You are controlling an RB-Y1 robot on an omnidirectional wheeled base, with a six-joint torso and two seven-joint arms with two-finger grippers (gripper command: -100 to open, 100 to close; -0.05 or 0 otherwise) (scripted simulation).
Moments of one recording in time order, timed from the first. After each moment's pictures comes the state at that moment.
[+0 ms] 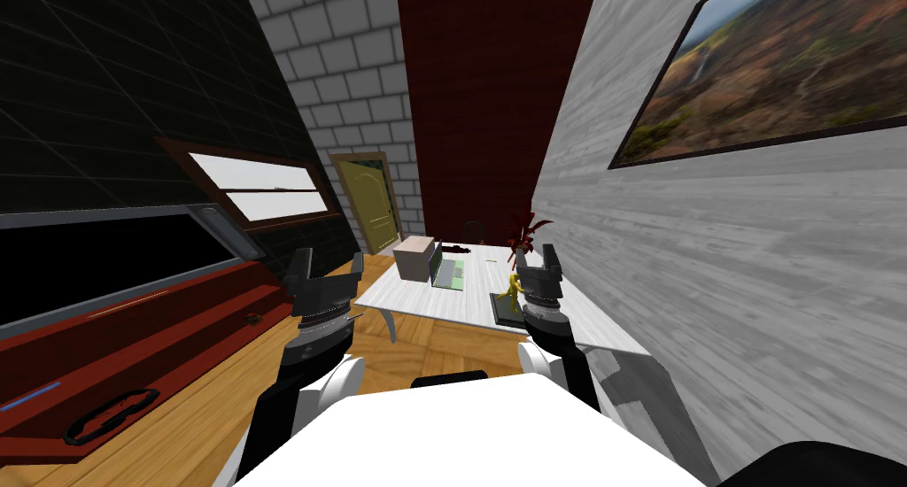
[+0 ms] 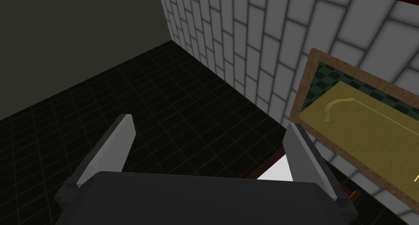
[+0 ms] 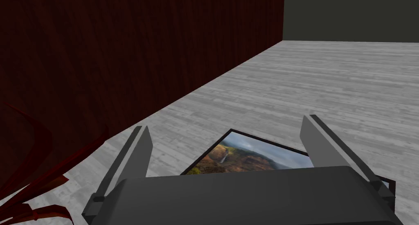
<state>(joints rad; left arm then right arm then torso) 0.52 -0.01 -0.01 -2.39 0.06 -0.55 0.13 0.52 -0.03 0.07 -2.34 -0.04 -0.62 0.06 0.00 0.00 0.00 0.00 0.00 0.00</state>
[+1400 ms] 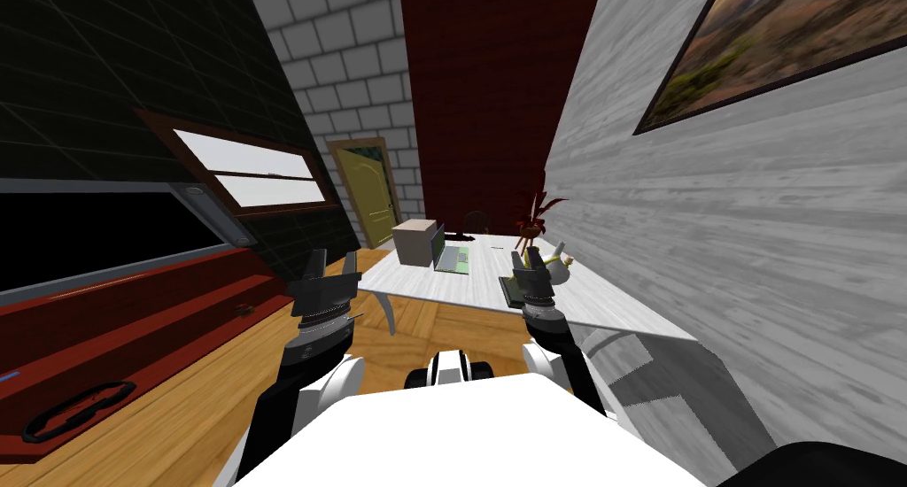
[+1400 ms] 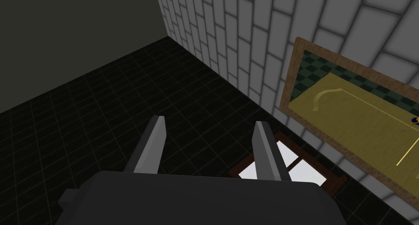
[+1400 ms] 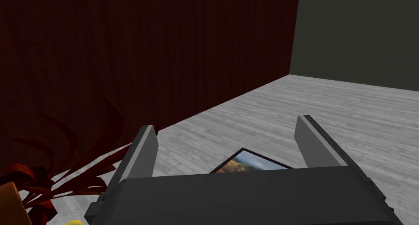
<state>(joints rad) 0.52 -0.01 -0.01 -2.39 0.06 -0.55 0.13 0.50 -0.12 0.05 -2.30 0.01 -0.59 0.09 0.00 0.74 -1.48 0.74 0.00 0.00</state>
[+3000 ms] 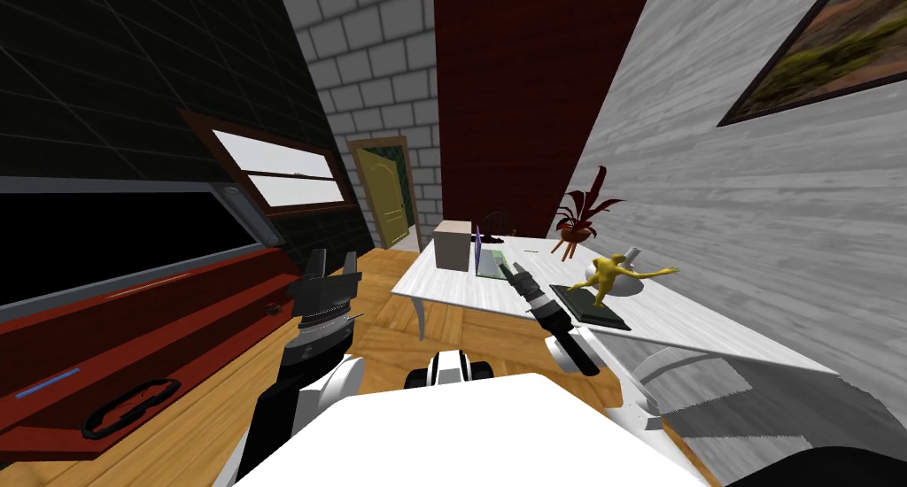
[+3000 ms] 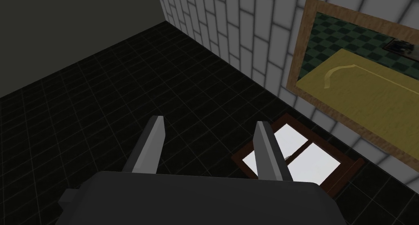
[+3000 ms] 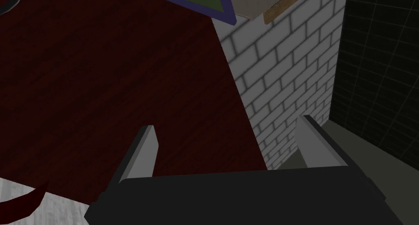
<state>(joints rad) 0.52 -0.01 -0.01 -2.39 0.06 -0.55 0.13 0.40 -0.42 -0.11 -2.02 0.43 -0.38 0.33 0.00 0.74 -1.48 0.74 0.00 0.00</state>
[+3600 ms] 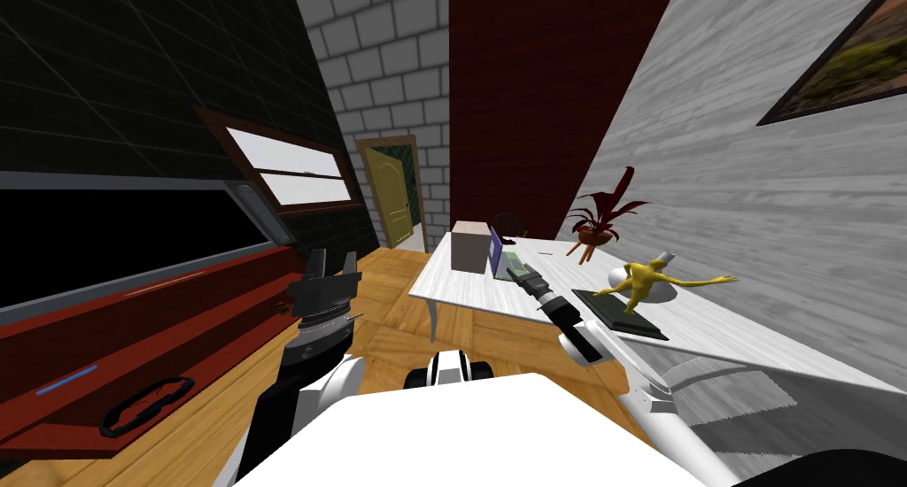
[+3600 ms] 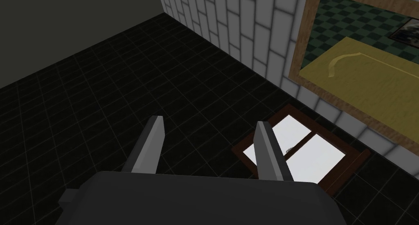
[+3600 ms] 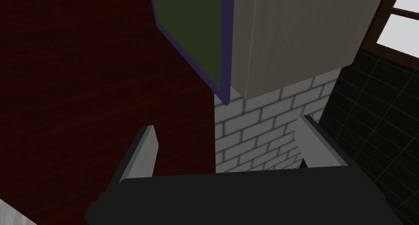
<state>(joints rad) 0.52 -0.01 -0.01 -2.39 0.06 -0.55 0.13 0.37 -0.53 -0.18 -1.90 0.58 -0.31 0.42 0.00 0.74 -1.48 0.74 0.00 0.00</state>
